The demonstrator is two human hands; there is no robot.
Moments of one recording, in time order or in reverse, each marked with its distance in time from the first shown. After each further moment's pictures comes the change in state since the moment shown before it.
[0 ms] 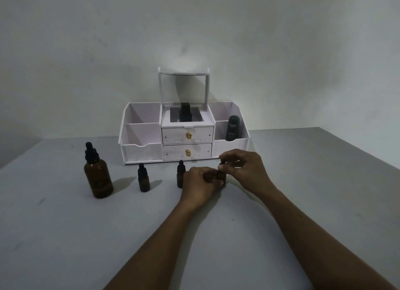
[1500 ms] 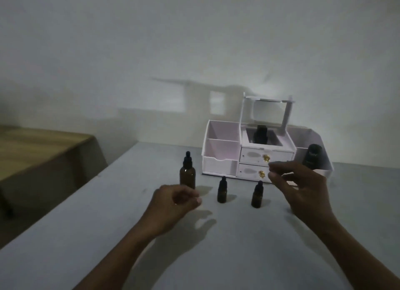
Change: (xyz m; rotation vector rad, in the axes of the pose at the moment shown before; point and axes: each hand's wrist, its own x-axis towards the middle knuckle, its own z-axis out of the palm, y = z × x) left_hand -0.103 -0.054 -0.219 0.084 0.156 -0.154; right_hand -0.012 -0.105 0.039 0.106 0.030 -0.262
